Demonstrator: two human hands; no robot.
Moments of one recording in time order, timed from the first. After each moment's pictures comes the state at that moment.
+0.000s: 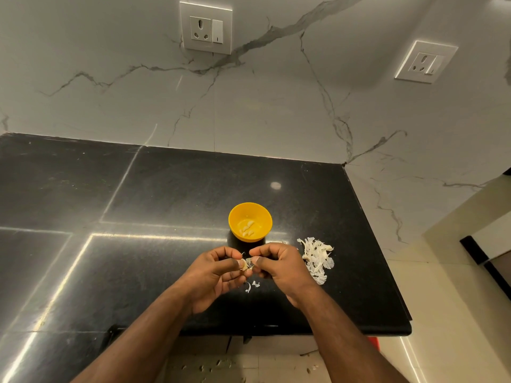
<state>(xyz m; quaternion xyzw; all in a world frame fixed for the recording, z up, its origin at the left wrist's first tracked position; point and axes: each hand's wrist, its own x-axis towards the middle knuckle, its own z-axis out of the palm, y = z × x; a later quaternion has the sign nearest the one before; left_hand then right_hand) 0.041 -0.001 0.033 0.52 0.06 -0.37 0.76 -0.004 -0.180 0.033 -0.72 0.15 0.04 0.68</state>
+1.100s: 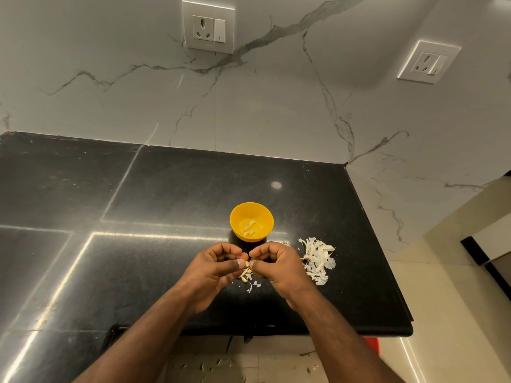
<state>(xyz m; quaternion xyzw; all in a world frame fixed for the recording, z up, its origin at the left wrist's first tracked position) 0.046 0.000 0.017 0.55 0.03 -0.32 0.77 -0.005 -0.171 0.035 -0.74 0.14 0.02 0.66</state>
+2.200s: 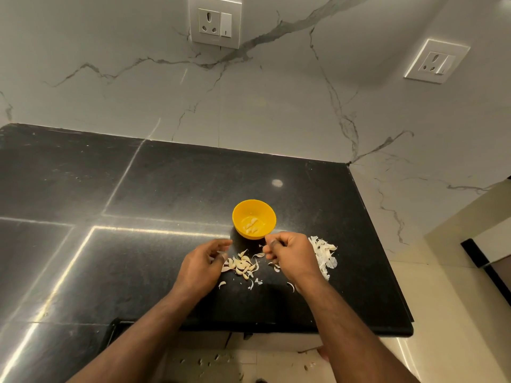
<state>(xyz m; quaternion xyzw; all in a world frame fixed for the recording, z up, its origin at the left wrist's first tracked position) 0.053 0.014 -0.003 0.86 -0.10 -0.09 0.48 0.014 -0.190 0.036 -0.82 0.21 -0.03 0.54</state>
